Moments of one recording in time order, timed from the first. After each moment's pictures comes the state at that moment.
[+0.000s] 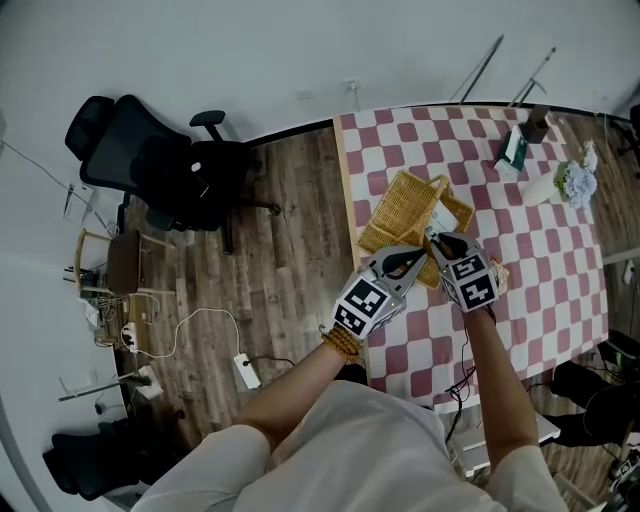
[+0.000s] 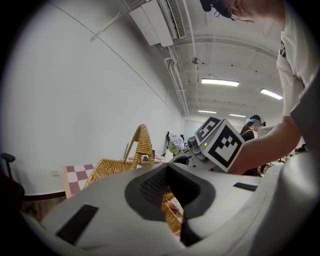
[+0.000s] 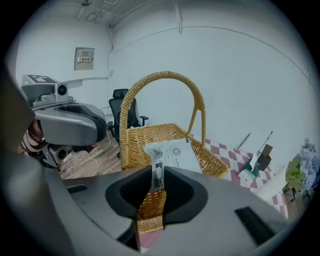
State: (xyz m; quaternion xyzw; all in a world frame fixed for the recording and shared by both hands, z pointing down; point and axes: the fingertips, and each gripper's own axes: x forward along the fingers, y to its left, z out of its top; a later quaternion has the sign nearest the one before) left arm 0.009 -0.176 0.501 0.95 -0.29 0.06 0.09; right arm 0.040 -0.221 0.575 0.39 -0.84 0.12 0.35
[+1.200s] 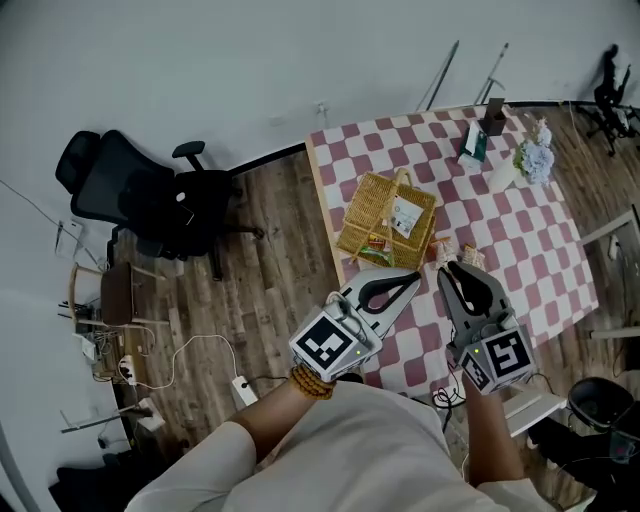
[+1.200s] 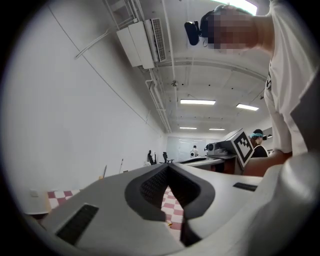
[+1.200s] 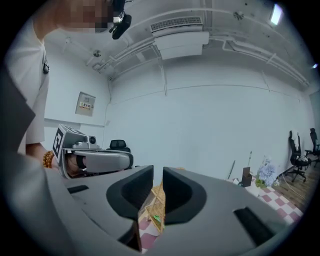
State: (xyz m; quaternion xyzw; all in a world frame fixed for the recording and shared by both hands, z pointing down) left arm 0.022 -0.056 0.346 0.98 -0.21 -0.03 0.05; right arm 0.067 -0.074 0.357 0.49 -0.87 0.05 0.08
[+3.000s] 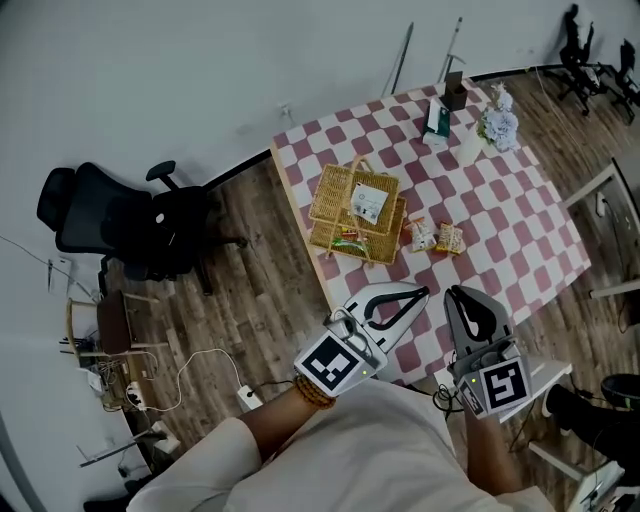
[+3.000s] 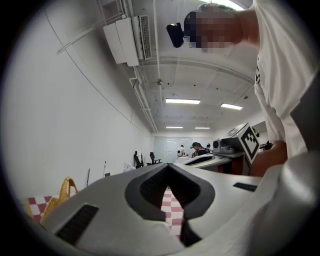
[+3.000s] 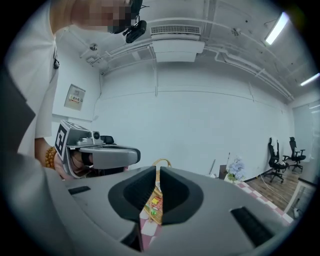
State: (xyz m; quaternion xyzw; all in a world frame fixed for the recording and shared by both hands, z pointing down) left arm 0.081 0.003 0.351 0.99 -0.13 -0.01 0.05; right arm 0.124 0.002 0.361 0.57 -0.82 0.03 0.09
